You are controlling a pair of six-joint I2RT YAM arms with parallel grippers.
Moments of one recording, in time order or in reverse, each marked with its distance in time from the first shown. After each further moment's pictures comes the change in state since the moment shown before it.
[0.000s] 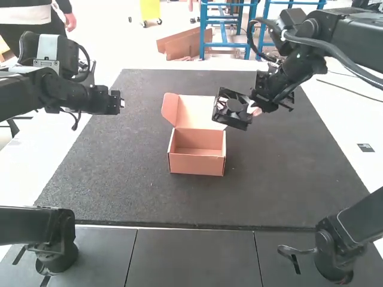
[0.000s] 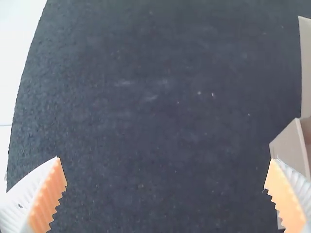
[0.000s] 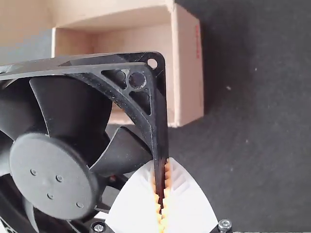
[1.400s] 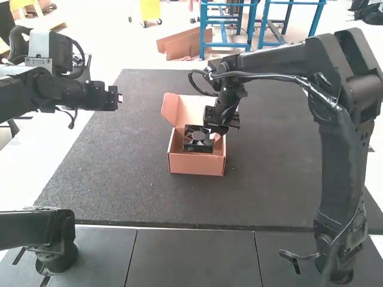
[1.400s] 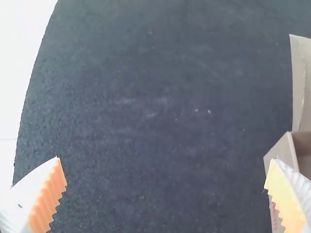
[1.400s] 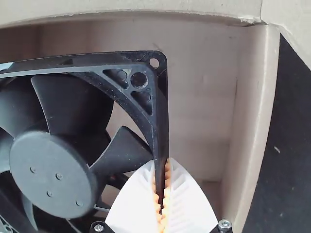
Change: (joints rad) left arm 0.000 -0.059 0.000 0.004 0.000 0.000; right arm 0.164 0.609 0.212 0.141 0.111 0.014
